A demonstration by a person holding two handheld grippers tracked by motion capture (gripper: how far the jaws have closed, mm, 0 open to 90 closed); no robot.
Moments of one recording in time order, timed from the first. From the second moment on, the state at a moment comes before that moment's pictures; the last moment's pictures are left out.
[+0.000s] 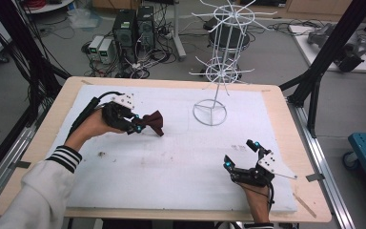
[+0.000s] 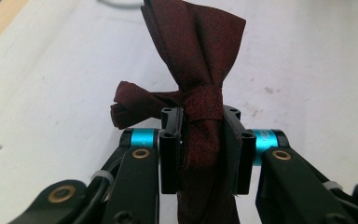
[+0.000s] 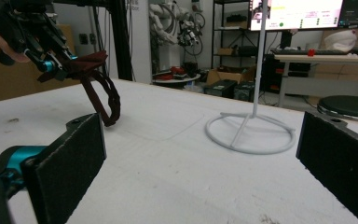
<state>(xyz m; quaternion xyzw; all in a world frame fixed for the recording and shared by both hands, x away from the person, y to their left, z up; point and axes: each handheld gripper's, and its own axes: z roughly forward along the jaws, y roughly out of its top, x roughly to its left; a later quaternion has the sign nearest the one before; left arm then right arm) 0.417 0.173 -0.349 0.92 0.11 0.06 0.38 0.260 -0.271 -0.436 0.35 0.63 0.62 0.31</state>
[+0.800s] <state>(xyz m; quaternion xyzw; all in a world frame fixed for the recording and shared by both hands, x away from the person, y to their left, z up) 0.378 0.155 -0.326 0.87 0.10 0.05 0.48 0.280 -0.250 -0.379 0.28 0.69 0.62 0.24</state>
